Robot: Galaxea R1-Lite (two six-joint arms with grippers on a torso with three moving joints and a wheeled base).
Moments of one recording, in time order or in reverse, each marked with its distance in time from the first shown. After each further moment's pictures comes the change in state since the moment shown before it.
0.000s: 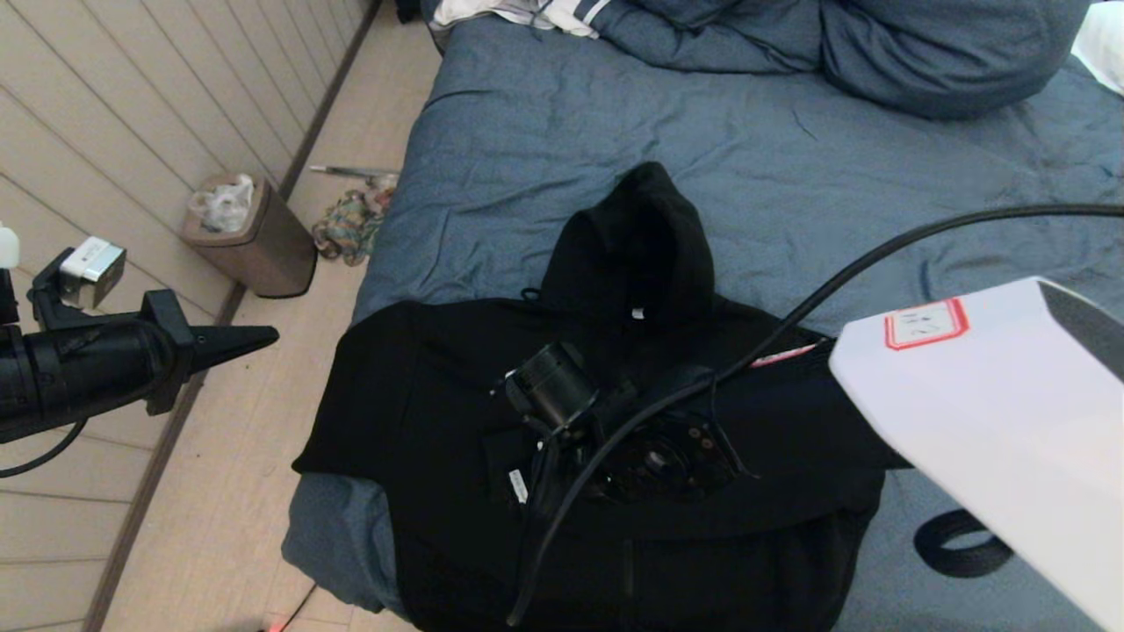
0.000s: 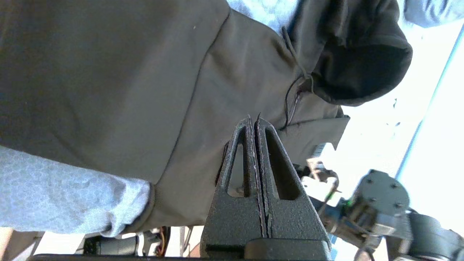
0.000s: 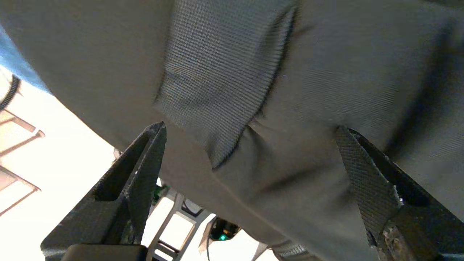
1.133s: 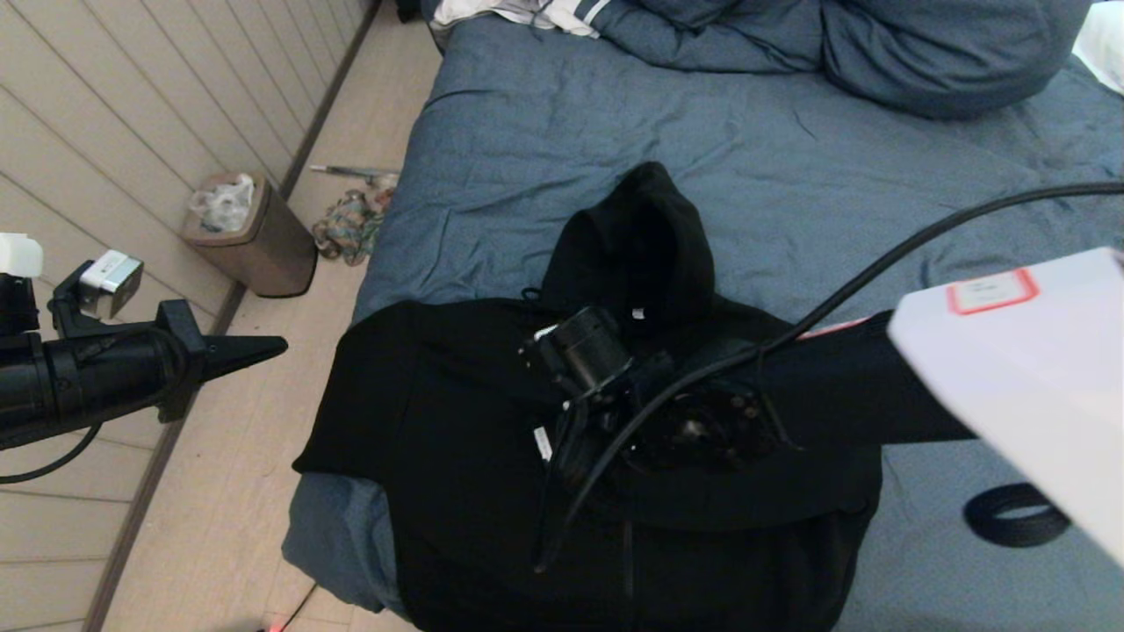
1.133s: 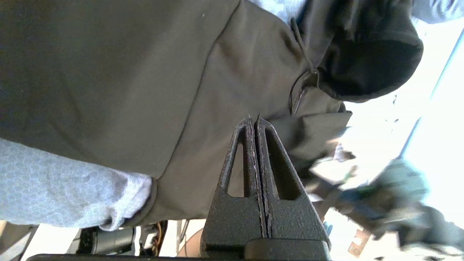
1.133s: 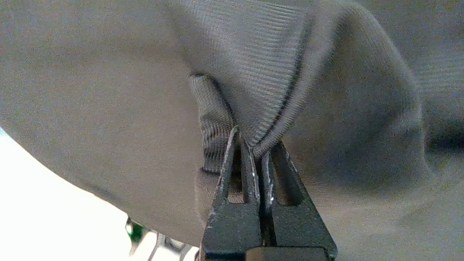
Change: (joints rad) left arm 0.000 0.036 0.002 0.002 -0.020 -0.002; right arm -0.067 -0.086 0.036 -0.073 -0.090 -0.038
